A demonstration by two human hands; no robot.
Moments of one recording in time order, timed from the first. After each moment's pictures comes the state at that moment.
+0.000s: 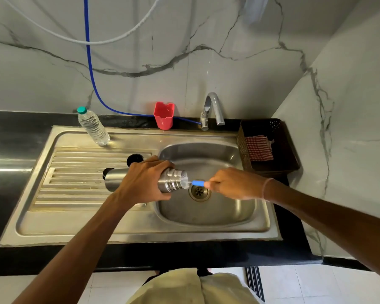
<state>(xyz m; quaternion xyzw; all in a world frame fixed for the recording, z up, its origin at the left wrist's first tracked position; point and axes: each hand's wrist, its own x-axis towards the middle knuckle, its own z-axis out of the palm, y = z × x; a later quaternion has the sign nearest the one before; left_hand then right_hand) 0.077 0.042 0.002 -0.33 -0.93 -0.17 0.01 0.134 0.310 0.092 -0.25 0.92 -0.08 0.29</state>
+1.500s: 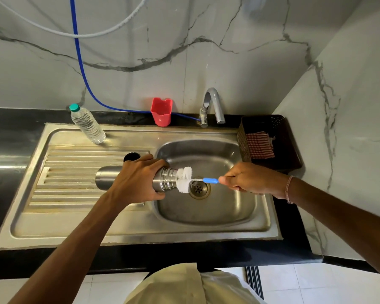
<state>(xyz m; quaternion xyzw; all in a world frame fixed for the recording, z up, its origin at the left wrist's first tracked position) 0.067 0.039 0.003 -0.35 -0.93 -0.14 0.02 0.123 0.344 0.091 -0.02 0.88 -0.32 0.36</state>
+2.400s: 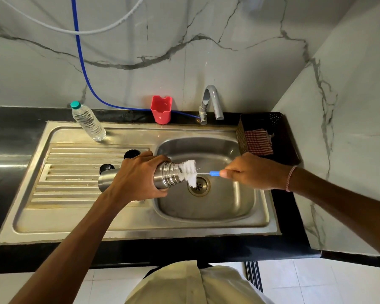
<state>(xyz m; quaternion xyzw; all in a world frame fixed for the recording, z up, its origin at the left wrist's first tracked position) 0.080 0.041 0.021 -0.32 -0.94 -0.14 0.00 0.124 0.357 0.085 -0.19 0.93 -0.20 0.26</state>
